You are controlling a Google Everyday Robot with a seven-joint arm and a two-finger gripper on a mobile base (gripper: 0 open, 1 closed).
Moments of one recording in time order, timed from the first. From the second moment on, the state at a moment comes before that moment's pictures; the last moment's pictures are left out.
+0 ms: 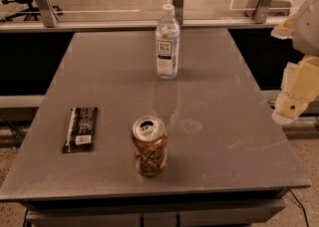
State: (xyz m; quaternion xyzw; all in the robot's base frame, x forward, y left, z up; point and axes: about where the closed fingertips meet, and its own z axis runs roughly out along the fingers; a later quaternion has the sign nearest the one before) arm 0.438 -0.215 0.981 -0.60 0.78 -0.04 0.17
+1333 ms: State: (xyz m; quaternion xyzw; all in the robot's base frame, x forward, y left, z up) arm 0.631 -0.080 1.018 -0.59 0.66 0.08 0.45
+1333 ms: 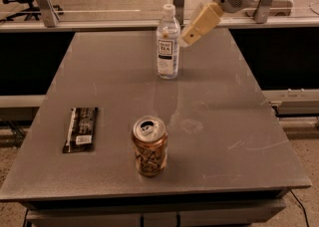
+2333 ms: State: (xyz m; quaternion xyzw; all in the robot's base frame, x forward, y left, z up) arm 0.647 -0.075 1.019 -0.56 0.66 0.11 0.49
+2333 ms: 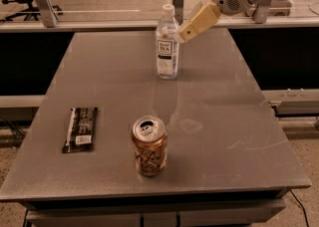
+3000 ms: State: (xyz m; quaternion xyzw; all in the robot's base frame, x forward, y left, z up) arm 0.644 -0.037 0.981 -0.53 0.65 0.20 0.50
